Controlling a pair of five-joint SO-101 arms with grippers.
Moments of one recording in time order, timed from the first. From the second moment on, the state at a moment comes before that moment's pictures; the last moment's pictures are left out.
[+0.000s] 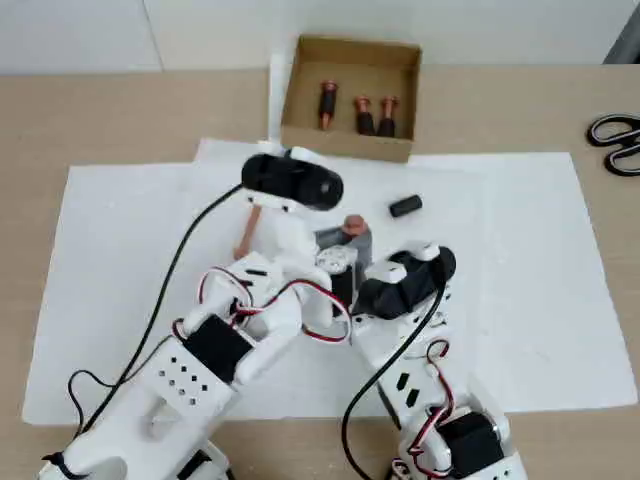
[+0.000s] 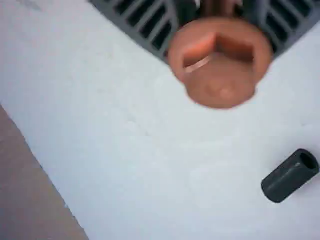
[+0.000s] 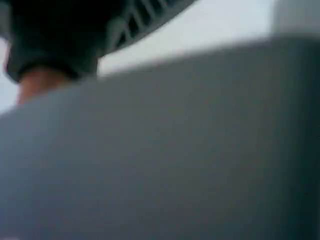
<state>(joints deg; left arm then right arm) 35.5 -43.7 47.9 37.9 30.0 -27.4 -103.3 83.8 47.5 -4.4</state>
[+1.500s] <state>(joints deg) 33.6 -45.5 44.4 41.5 21.0 -27.3 -103.3 84.0 47.4 -4.4</state>
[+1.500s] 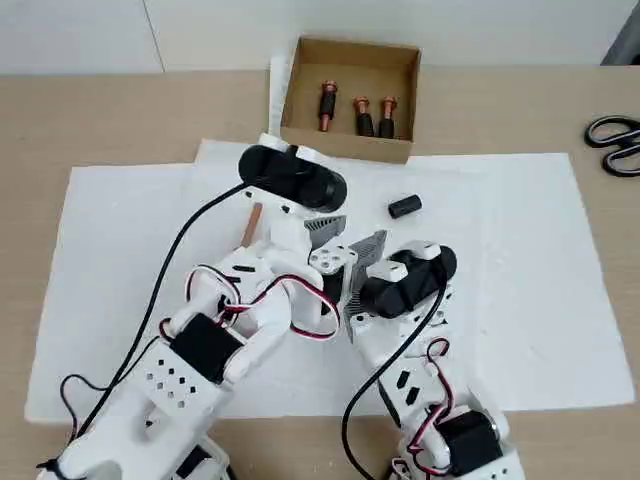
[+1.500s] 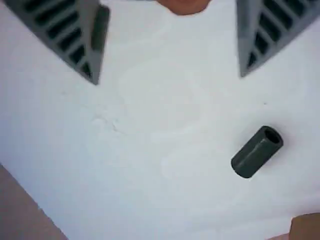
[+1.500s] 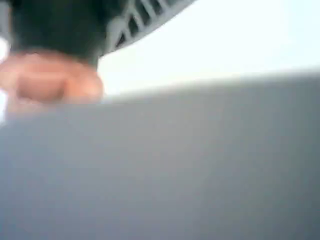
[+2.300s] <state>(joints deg) 4.0 -45.4 39.0 57.1 5.0 -7.1 -102.1 87.4 38.6 3.0</state>
